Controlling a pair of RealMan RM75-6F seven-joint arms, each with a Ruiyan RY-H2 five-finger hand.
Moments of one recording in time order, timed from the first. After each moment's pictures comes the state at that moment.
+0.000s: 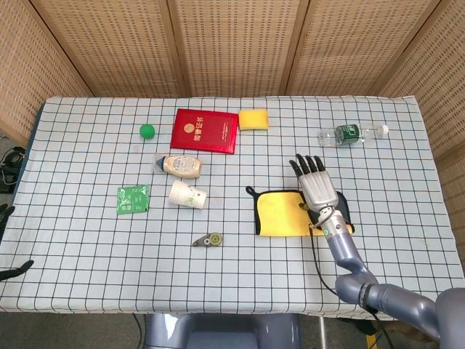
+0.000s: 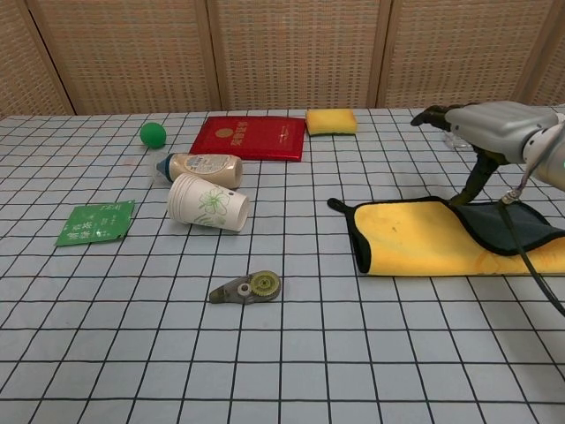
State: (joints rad) left arm -0.04 -0.99 -0.04 -1.75 1.40 1.45 -0.01; right arm 0.71 -1.57 0.23 -1.28 -1.06 0.99 -0.45
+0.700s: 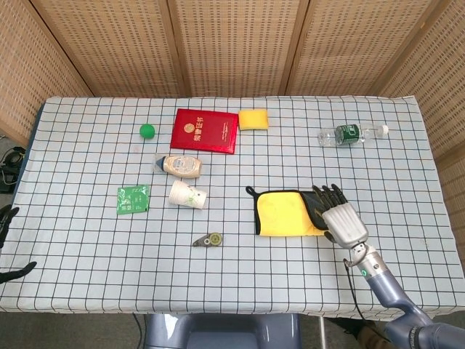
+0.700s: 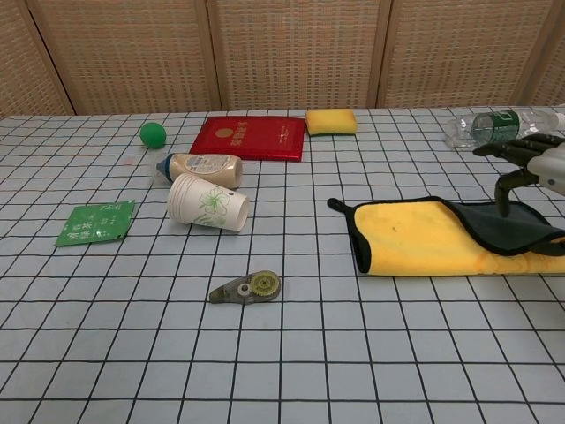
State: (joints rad) left arm -0.03 -1.00 -0.03 -1.75 1.42 1.46 0.00; right arm 0.51 -1.42 -0.02 -1.31 -1.47 1.19 -0.24
